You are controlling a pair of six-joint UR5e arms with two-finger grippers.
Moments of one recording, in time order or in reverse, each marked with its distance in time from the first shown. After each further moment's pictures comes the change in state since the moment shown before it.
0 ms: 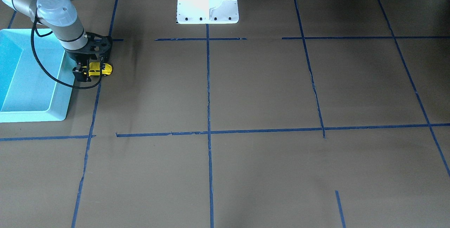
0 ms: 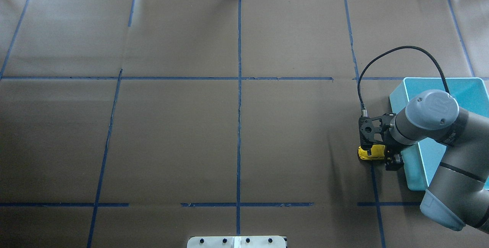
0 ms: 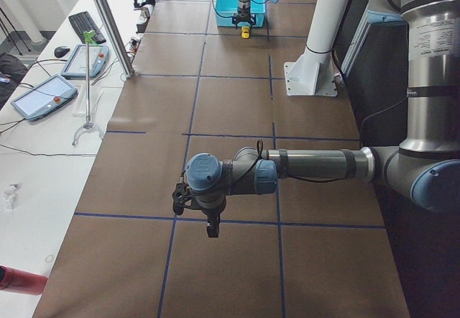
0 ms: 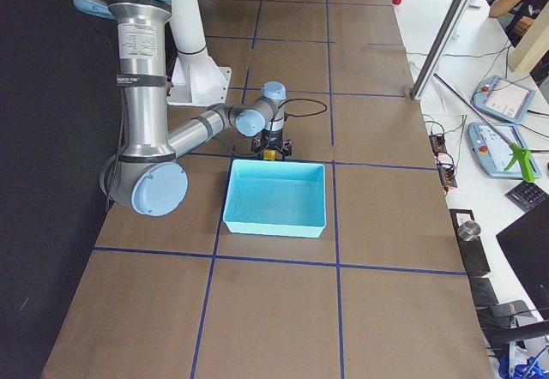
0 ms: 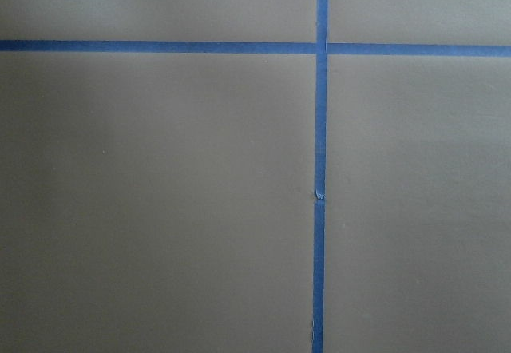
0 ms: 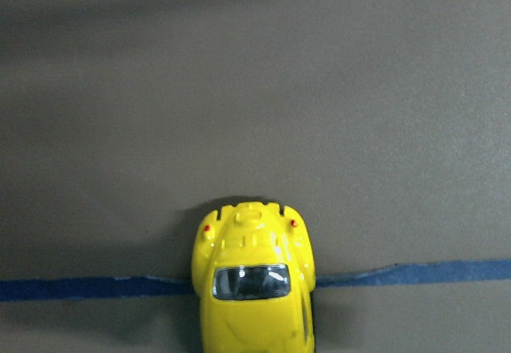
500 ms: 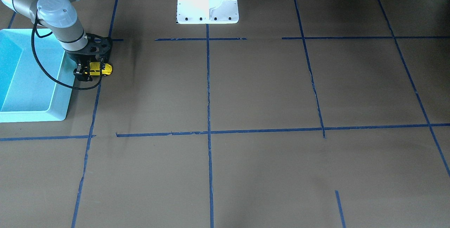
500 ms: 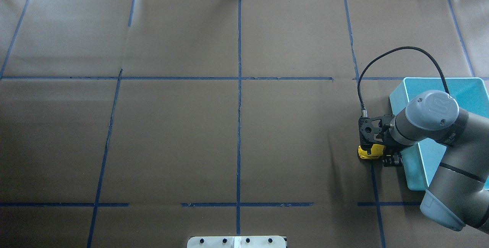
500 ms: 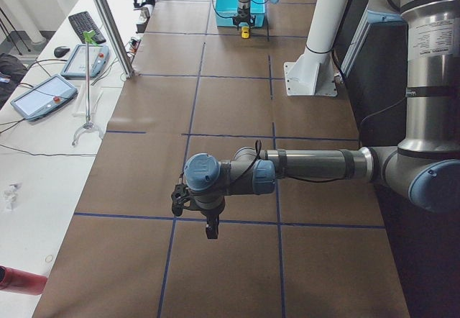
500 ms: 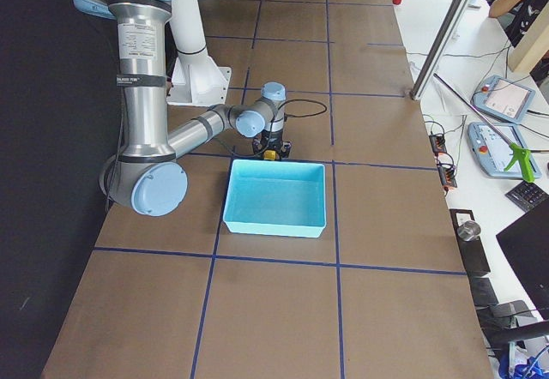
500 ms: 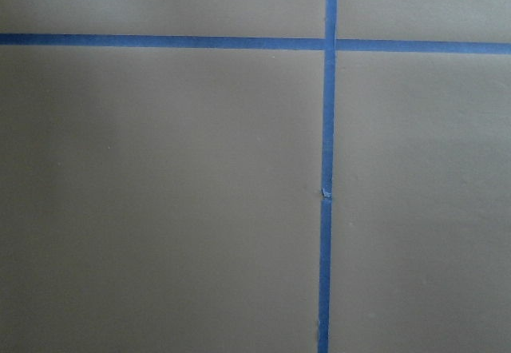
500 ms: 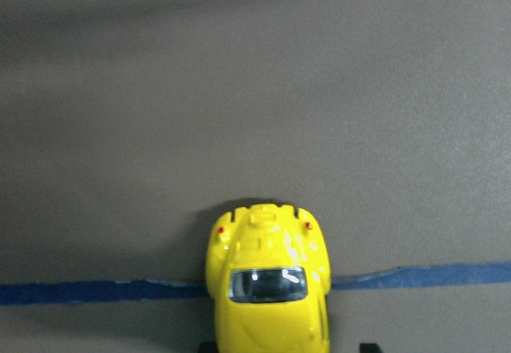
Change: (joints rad) left arm 0.003 -0.010 0.007 0.002 0.030 0.001; right arm -0.001 -0.001 0.000 0.008 0.003 0.004
